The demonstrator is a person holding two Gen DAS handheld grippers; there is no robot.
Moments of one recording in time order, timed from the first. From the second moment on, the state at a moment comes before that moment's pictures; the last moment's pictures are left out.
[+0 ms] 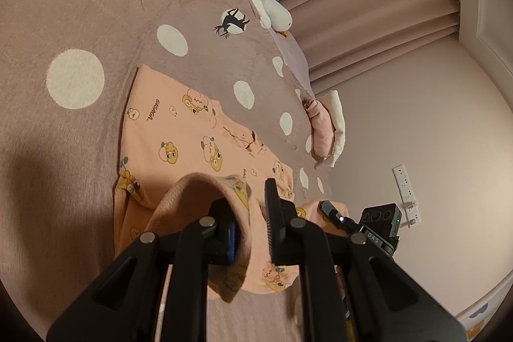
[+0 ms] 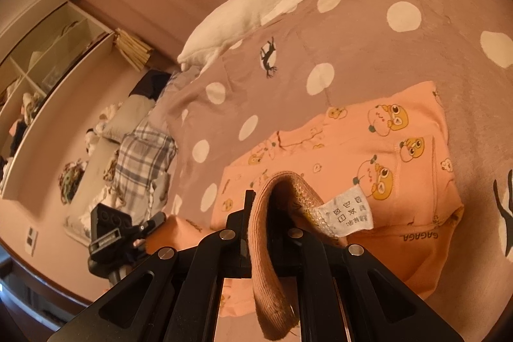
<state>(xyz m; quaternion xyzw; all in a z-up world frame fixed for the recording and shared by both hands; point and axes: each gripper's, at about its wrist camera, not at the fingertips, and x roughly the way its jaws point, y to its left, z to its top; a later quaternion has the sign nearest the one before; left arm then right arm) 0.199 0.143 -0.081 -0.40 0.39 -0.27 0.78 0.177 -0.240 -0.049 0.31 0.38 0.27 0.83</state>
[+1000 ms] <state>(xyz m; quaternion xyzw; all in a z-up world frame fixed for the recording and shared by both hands) 0.253 0.179 -0.129 -0.38 0.45 -0.14 0.79 0.222 -0.310 -0.098 0.36 0.45 0.12 0.81</state>
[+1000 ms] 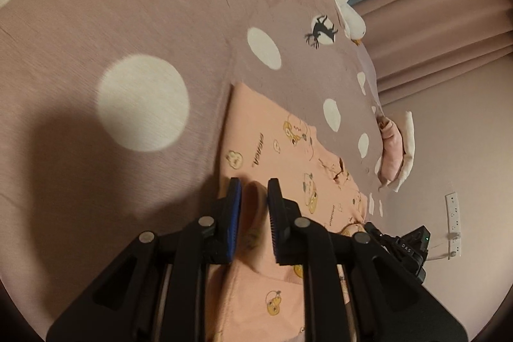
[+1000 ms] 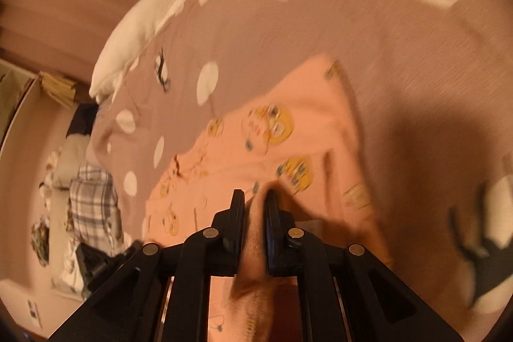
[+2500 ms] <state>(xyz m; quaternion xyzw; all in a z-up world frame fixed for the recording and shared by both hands) 0.238 0.124 -0.135 -0.46 0.47 -0.18 0.73 0.178 -0.301 -0.110 0.44 0.47 0.17 0.75</state>
